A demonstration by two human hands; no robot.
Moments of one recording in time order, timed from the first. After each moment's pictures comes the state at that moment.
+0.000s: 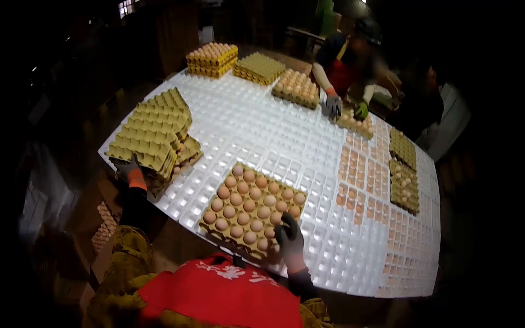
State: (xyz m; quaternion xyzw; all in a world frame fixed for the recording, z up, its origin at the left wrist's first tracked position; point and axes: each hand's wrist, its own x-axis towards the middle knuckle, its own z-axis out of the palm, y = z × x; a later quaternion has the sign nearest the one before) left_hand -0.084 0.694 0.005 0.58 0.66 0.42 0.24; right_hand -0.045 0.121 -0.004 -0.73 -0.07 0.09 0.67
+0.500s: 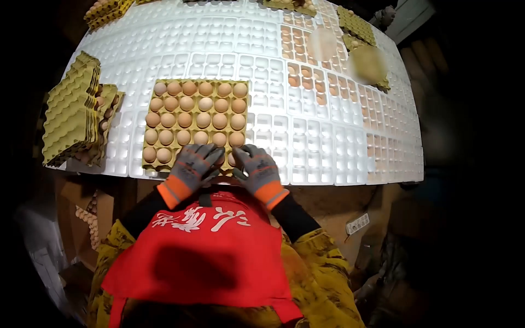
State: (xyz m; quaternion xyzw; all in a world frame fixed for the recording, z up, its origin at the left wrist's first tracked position) left_hand -0.107 0.308 0.015 0.93 -0.30 0.07 0.18; right_hand -0.101 0.078 0.014 -0.94 -0.25 -0.01 0.22
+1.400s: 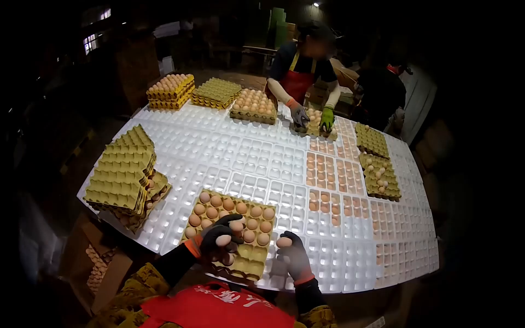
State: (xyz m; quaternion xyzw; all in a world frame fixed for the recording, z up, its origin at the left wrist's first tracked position) left_hand -0.040 0.338 0.054 0.53 0.01 -0.23 0.82; right_hand -0.031 0.037 -0.001 -0.67 -0.03 0.12 0.73
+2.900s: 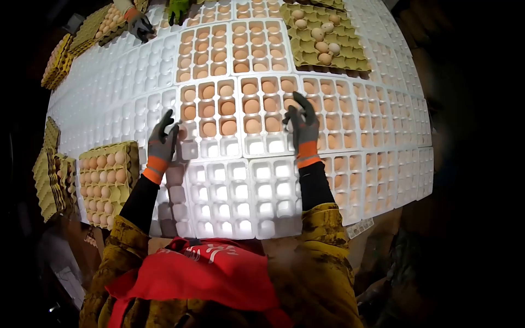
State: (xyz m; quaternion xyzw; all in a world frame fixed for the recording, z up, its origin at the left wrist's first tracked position) left_hand 0.144 0.034 -0.079 0.88 0.02 0.07 0.47; right_hand 0.167 -0.348 -0.083 -0.70 0.08 -0.10 0.71
